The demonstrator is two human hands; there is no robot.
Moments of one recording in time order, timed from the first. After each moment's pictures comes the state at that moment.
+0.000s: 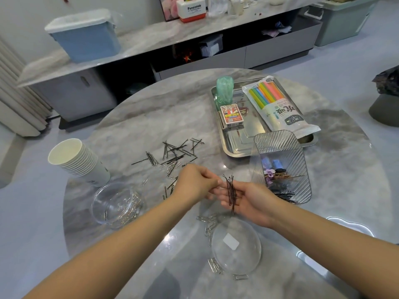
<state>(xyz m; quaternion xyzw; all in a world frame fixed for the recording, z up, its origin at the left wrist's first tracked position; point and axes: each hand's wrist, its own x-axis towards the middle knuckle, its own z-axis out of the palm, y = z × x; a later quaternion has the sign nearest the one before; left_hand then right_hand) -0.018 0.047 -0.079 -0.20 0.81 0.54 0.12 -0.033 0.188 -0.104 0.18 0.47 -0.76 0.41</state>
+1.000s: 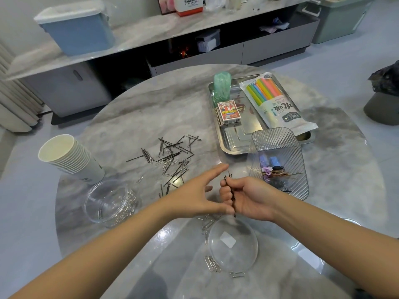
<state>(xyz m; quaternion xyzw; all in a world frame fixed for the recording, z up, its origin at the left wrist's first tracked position) 0.000 0.032 -0.094 0.07 0.81 0.54 0.23 -0.037 0.191 -0.089 0.19 0.38 -0.76 0.50</state>
